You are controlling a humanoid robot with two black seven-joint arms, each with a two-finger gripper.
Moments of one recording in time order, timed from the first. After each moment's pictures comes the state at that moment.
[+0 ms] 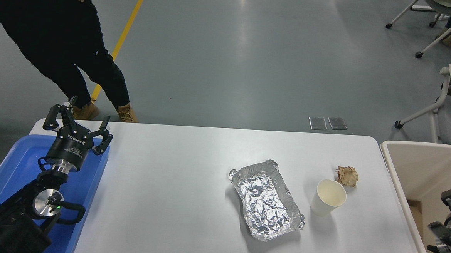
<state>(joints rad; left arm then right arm) -0.45 0.28 -1.07 -0.58 0.20 -0.60 -0.45 0.69 -0.48 -0.52 0.28 0.08 -0.35 -0.09</state>
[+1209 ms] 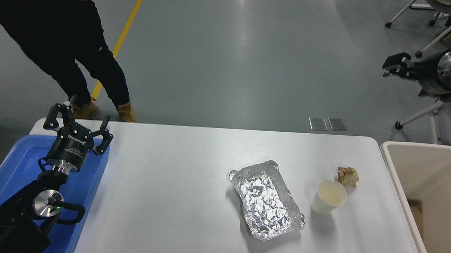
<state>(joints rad) -0.45 0.28 -1.07 -0.58 0.20 -0.61 -0.45 2.09 -0.43 -1.33 1.16 0.09 0.43 -0.09</state>
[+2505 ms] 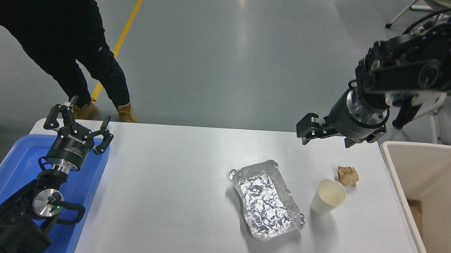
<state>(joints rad) -0.45 0.28 -1.07 -0.58 0.20 -0.61 -0.45 2.05 -0.11 -1.34 1.37 0.07 0.40 -0.09</state>
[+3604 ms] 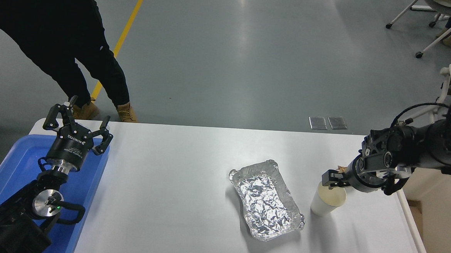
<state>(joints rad) -0.45 0.28 -1.07 -0.58 0.20 -0.61 -0.45 1.58 -0.12 -1.37 1.19 -0.04 0.14 -0.09</state>
